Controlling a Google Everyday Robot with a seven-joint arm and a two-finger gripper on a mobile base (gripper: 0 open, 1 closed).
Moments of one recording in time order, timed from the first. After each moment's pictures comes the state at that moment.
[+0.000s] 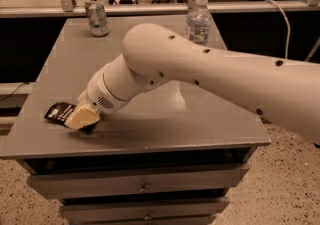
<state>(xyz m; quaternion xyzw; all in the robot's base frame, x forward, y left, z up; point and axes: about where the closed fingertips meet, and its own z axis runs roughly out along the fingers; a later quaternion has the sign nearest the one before) 0.478 0.174 0.840 -0.59 0.69 0.26 0.32</state>
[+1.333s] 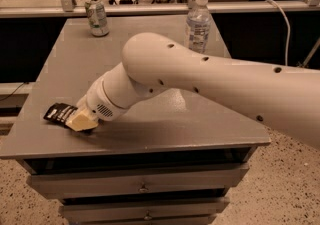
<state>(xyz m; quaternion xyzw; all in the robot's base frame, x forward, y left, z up) 0.466 0.174 0.826 -0.58 0.70 0.27 0.30</state>
